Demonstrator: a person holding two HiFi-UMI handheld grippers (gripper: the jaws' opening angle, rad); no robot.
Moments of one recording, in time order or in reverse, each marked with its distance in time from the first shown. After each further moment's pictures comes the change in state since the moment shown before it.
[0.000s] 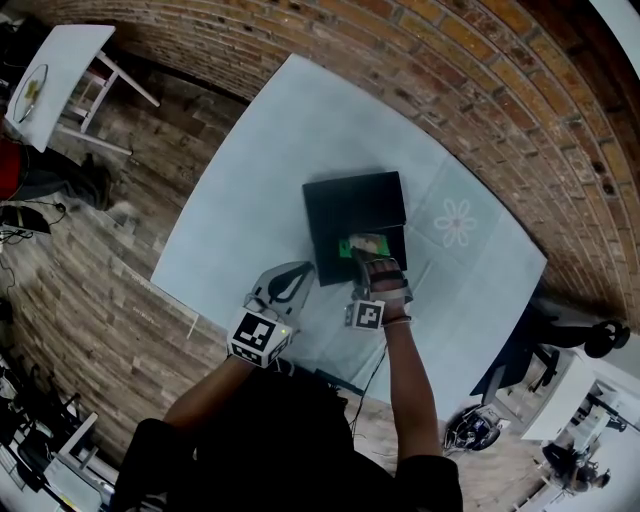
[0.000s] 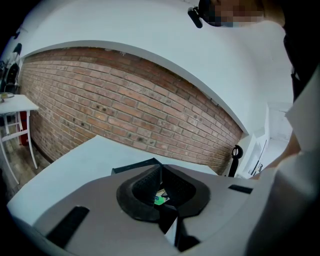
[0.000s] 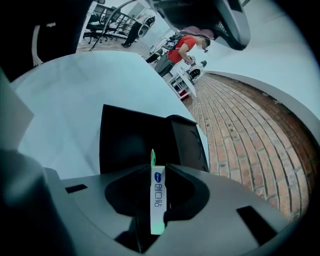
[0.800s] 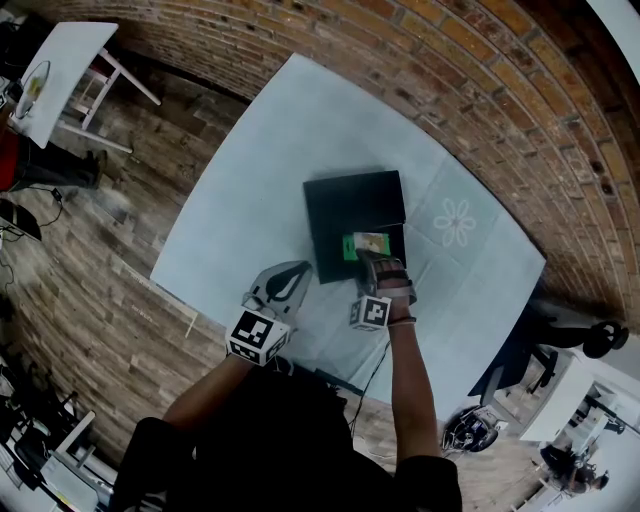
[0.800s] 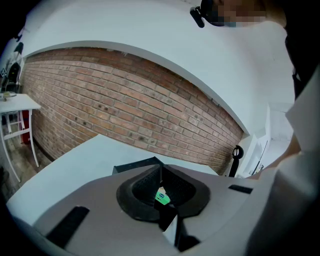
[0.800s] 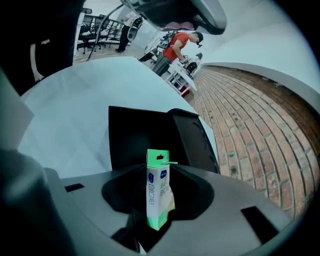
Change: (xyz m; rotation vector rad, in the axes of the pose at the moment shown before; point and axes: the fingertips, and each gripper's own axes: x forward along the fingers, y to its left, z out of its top) left arm -0.006 0.001 -0.007 -0.009 0.003 0.011; right arm -0.007 0.007 -0.012 0.101 -0.001 0.083
